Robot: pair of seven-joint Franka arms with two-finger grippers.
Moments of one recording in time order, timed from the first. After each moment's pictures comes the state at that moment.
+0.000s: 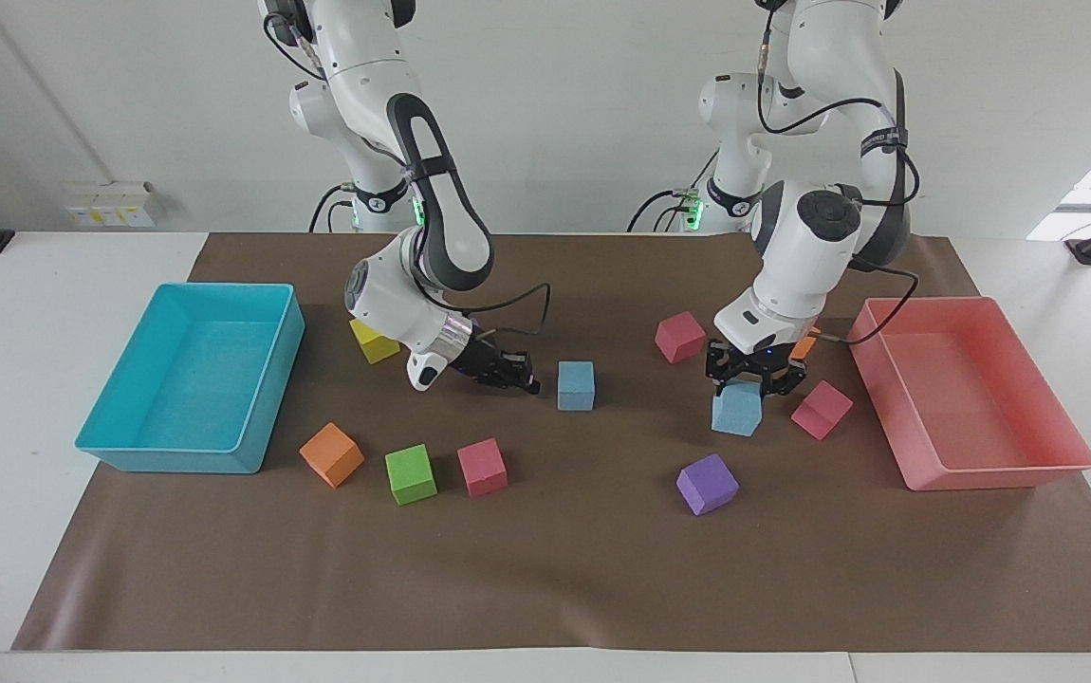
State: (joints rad) left arm -0.20 0.18 -0.12 -1.93 0.00 2.21 0.02; right arm 0.38 0.34 0.01 -2.07 1.19 2.41 -0.32
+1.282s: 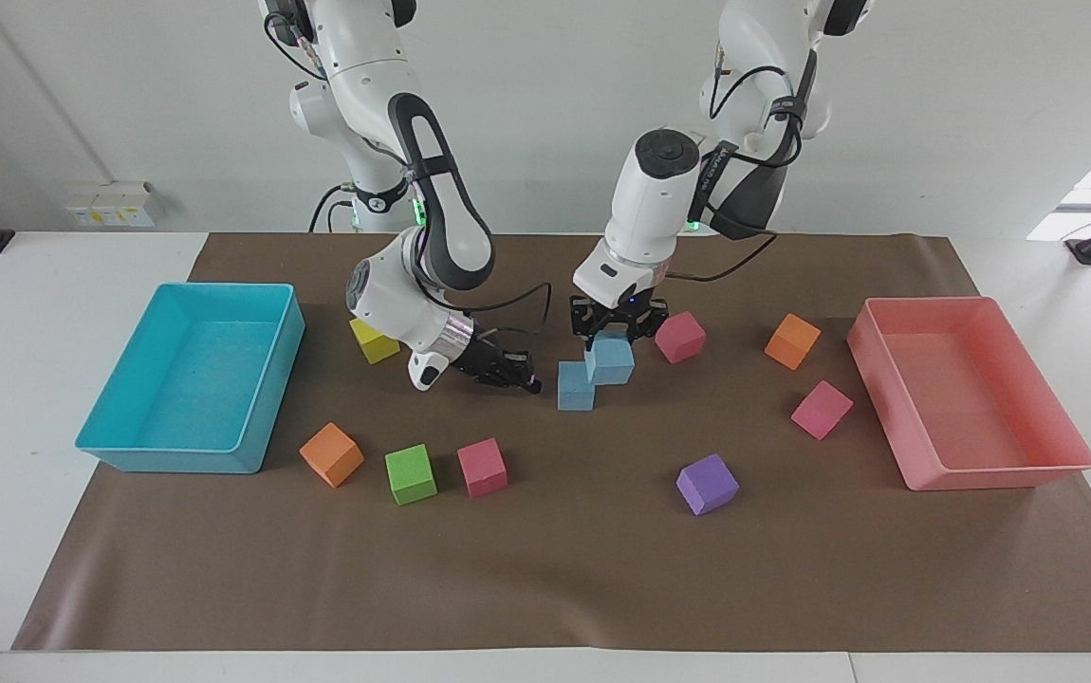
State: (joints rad) left arm -0.44 0.25 -0.22 -1.77 -0.01 2.10 -0.60; right arm 0.38 0.34 0.01 -2.07 1.19 2.41 -0.32
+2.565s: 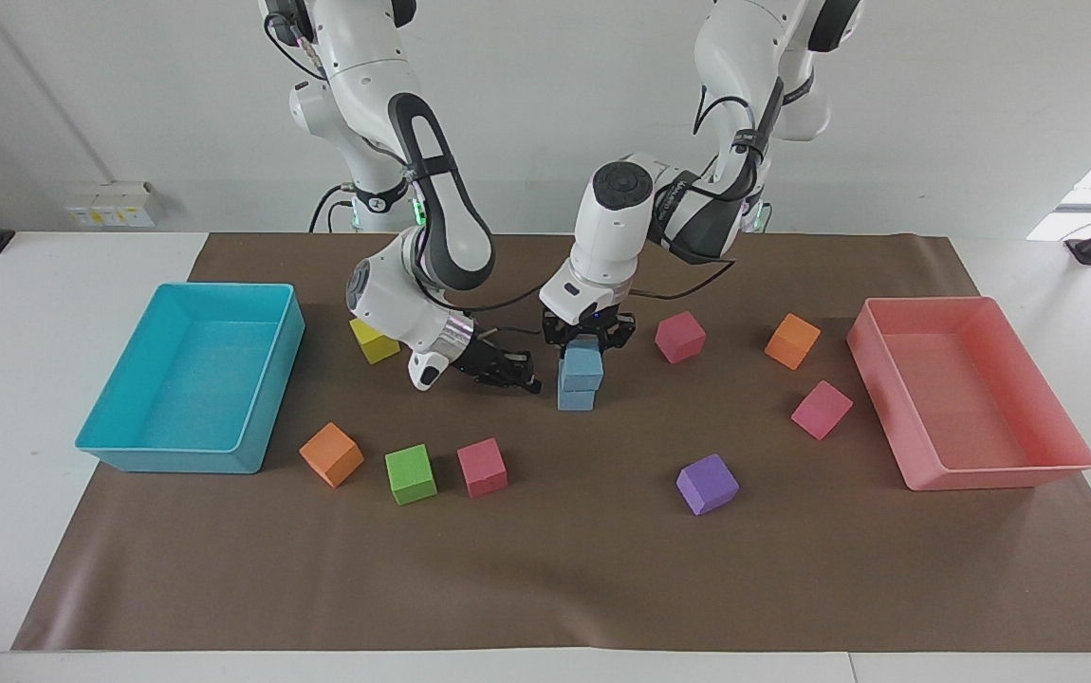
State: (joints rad) left arm -0.48 0.31 -0.22 -1.78 0.00 2.16 -0.61; right arm 0.38 0.34 0.01 -2.07 1.19 2.42 -0.32
